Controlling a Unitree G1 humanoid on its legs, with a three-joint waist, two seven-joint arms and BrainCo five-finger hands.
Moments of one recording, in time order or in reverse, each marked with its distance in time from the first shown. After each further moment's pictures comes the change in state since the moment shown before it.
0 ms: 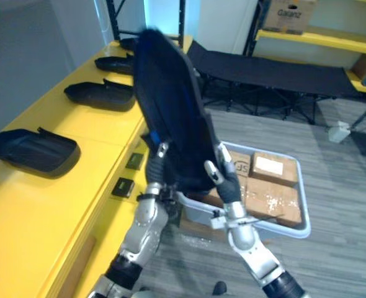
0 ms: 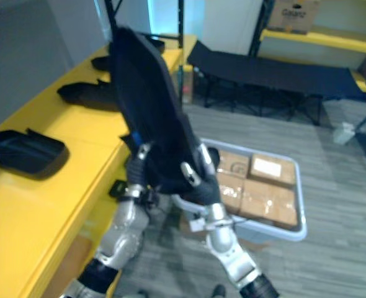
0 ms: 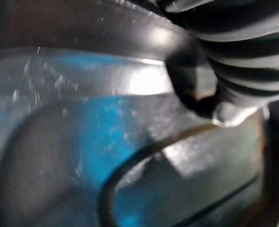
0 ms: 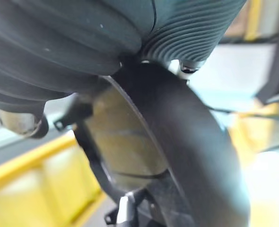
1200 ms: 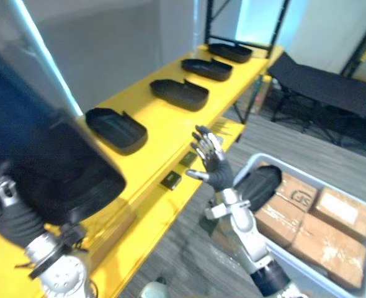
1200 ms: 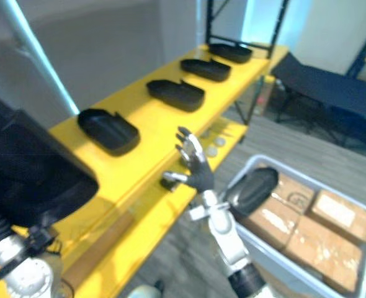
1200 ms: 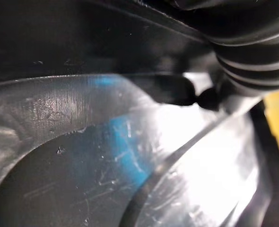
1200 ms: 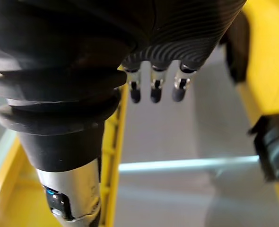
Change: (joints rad) left arm 0.637 -0.110 0.678 -0.536 0.291 -0.062 0.077; right arm -0.120 0.137 0.055 0.219 0.354 0.086 0.248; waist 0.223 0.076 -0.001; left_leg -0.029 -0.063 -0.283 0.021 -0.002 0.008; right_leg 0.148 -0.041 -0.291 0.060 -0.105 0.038
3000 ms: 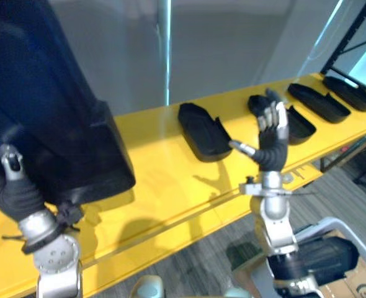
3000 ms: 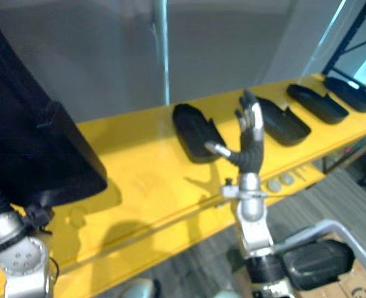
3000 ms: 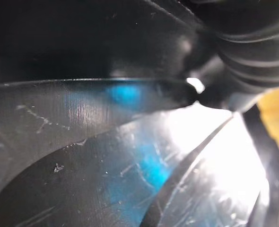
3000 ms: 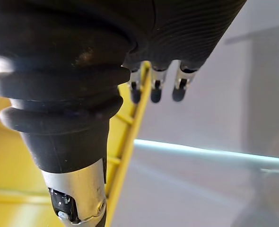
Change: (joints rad) left arm -0.428 0.316 -0.117 0.188 0.130 -0.022 -0.036; right arm 0.005 -0.084 -0.391 -0.128 -0.172 -0.105 -0.093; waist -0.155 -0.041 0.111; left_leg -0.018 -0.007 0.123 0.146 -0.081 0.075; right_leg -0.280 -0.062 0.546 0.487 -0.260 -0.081
